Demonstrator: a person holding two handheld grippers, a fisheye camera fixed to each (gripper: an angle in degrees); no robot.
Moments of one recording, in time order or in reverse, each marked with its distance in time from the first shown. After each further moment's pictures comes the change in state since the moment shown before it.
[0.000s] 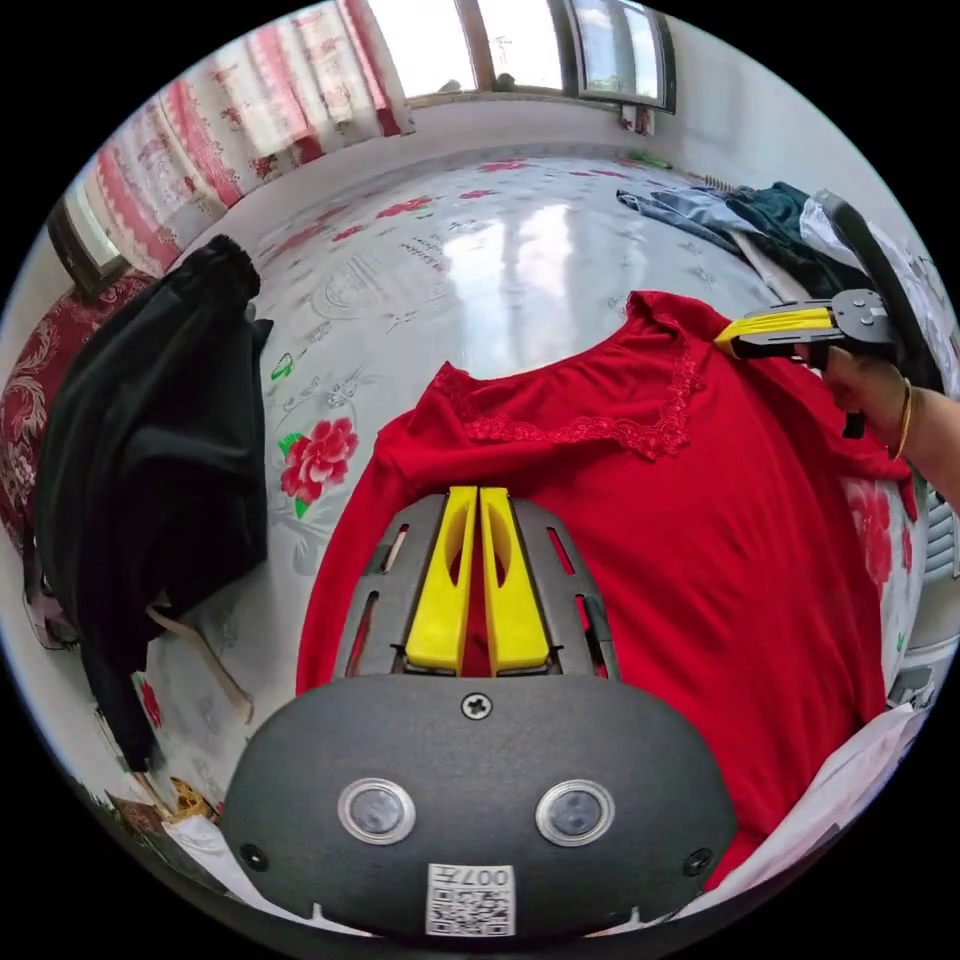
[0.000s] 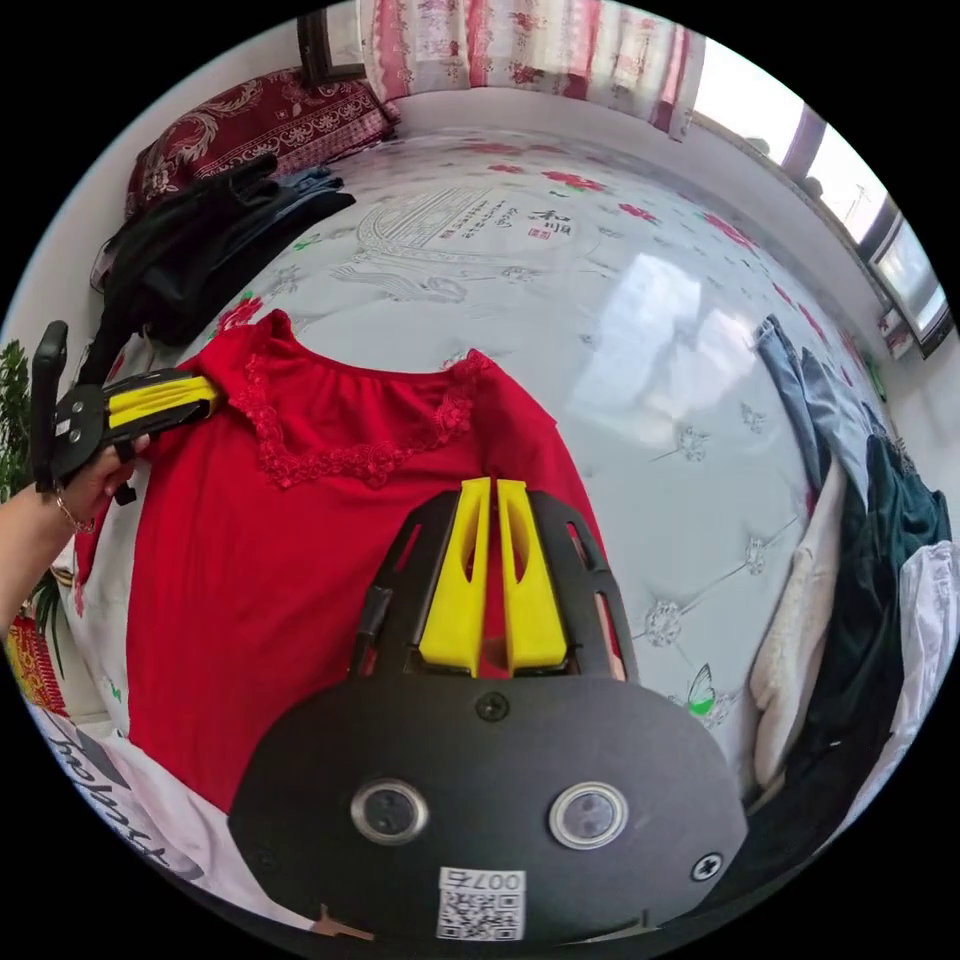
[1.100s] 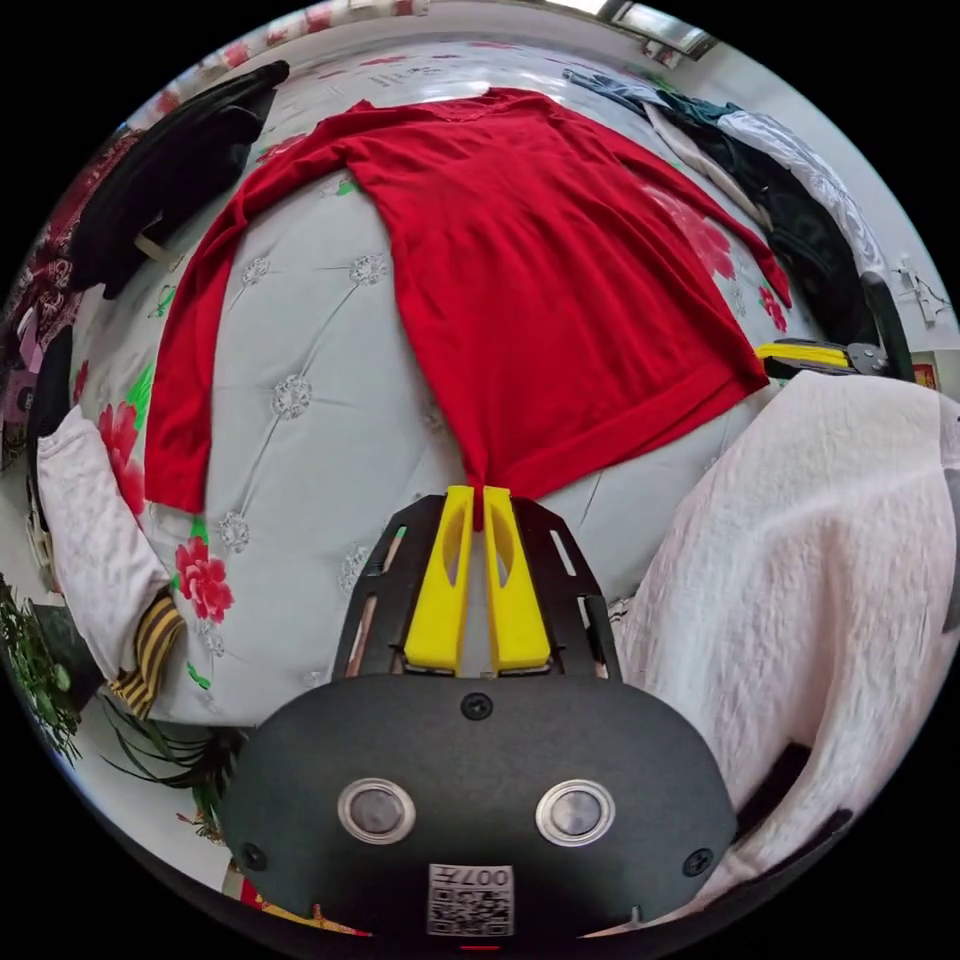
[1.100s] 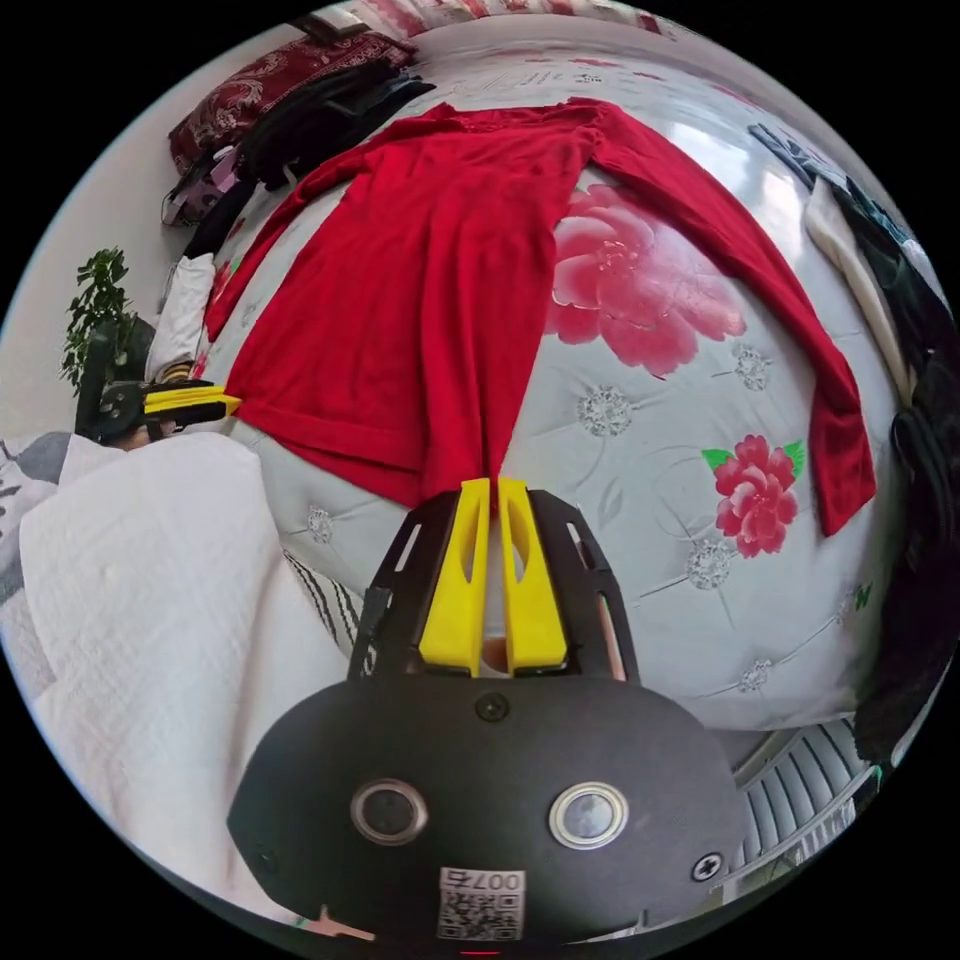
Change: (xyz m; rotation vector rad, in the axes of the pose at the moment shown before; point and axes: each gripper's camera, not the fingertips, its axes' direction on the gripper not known) left arm 0.136 0.307 -0.156 -0.395 0.219 -0.129; right arm -0.065 0.362 -0.110 -0.265 -0.323 0.088
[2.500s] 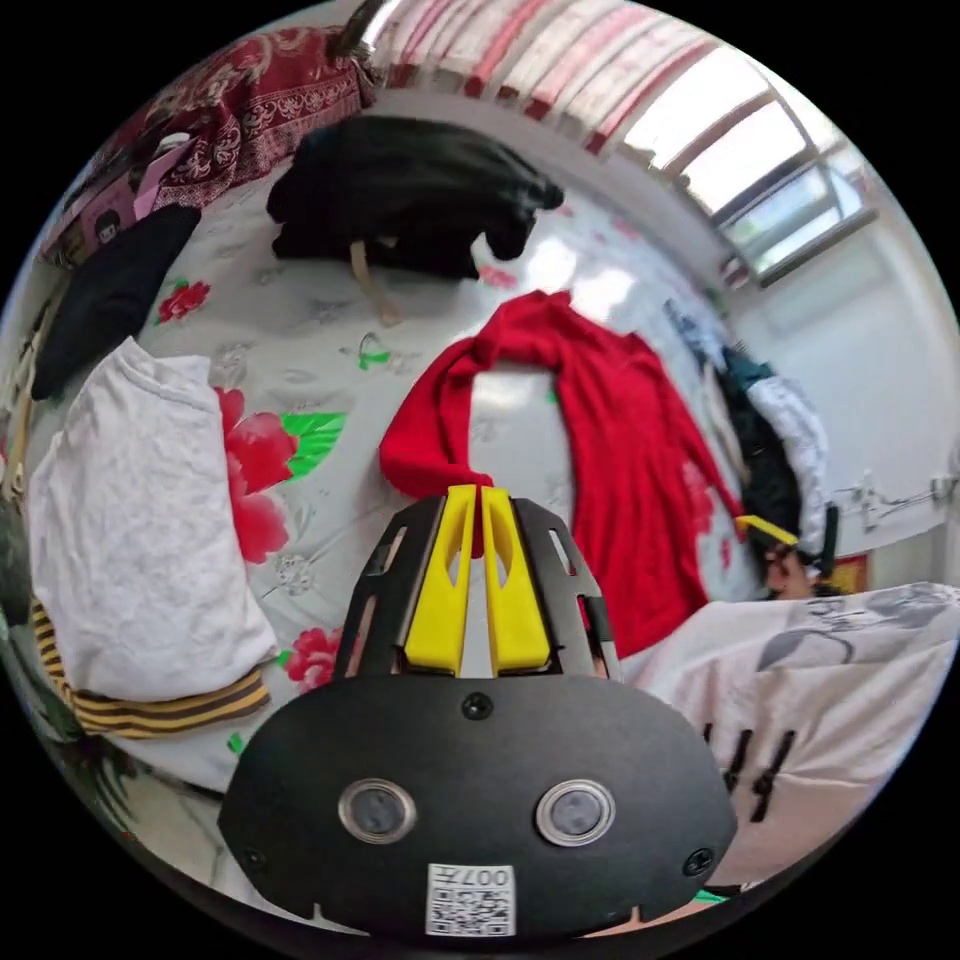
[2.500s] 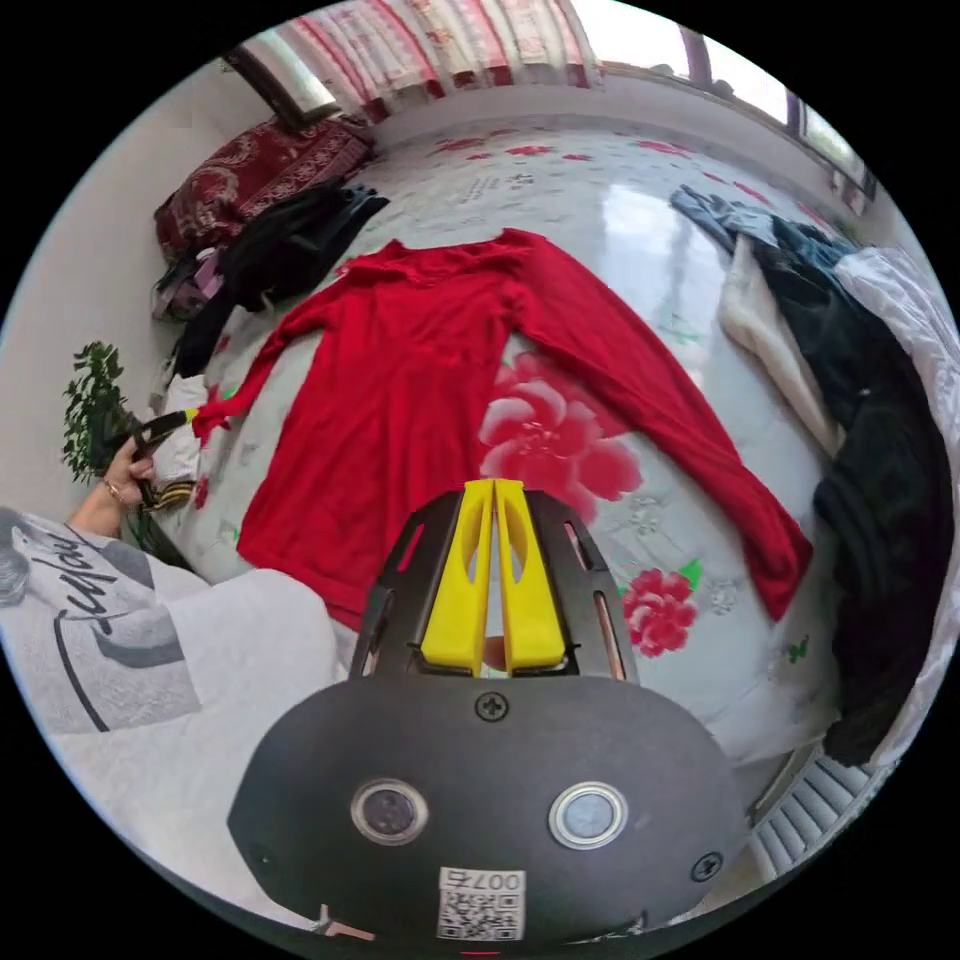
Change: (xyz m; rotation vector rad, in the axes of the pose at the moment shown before) left arm -0.388 0.087 -0.239 0.464 0.303 -0.361; right arm 0.003 -0.054 -0.088 0.261 0.022 0.035
